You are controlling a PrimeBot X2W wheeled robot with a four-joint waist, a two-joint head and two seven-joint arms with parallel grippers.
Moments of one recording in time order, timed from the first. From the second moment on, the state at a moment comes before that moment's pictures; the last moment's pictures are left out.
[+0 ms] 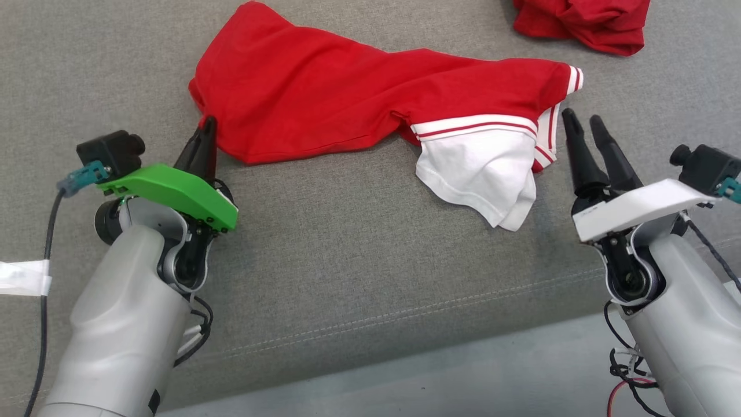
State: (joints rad) left arm -0.70 0.12 -0.46 0.72 -0.93 -0.12 -0.19; right arm -0.42 -0.24 0.35 0.41 0.90 0.12 -0.25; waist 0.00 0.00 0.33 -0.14
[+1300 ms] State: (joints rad) left arm -0.55 0.14 -0.45 0.61 -0.71 -0.09 -0.25; right arm -0.15 -0.19 0.45 0.32 0.65 0.08 -0.25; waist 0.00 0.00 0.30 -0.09
